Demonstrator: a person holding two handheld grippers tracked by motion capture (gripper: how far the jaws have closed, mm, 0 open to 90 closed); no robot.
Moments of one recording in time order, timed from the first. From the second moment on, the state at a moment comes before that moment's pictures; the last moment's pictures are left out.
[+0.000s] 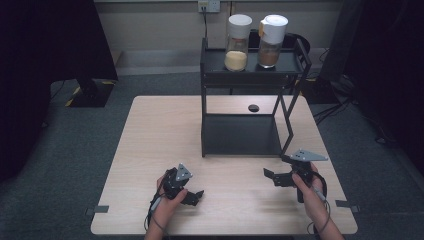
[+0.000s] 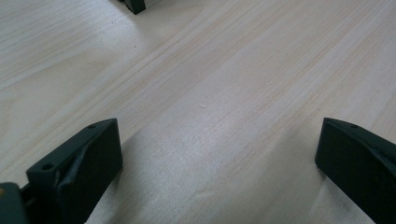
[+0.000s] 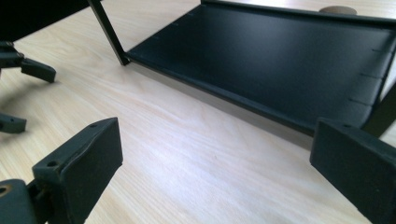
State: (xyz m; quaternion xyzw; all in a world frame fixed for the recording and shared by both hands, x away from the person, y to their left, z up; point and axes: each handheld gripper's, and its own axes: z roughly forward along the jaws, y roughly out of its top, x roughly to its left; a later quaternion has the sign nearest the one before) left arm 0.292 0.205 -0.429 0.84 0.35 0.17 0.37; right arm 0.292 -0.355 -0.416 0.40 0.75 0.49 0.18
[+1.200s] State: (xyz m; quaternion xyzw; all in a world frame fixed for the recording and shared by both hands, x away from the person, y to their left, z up) left arm 0.292 0.205 -0.429 0.84 0.35 0.17 0.37; right arm 0.275 -0.386 -0.422 0.39 0.79 0.44 0.19
